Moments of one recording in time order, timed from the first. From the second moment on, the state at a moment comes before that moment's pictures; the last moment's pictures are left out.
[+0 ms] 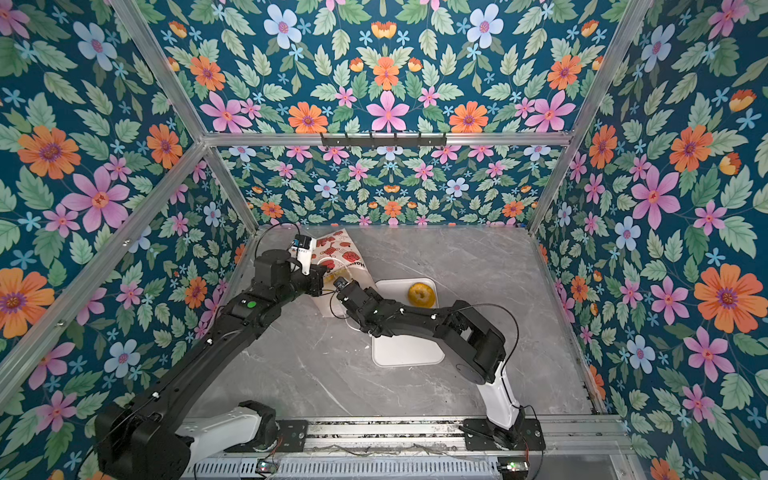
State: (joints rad) left arm -0.40 1.15 0.97 -0.28 0.08 -0.13; right arm 0.95 2.02 1.38 -0.12 0.49 -0.11
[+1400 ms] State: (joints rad) left arm -0.40 1.23 0.96 -0.19 0.06 -0.16; right arm 0.94 1.57 1.10 -0.24 0.16 0.04
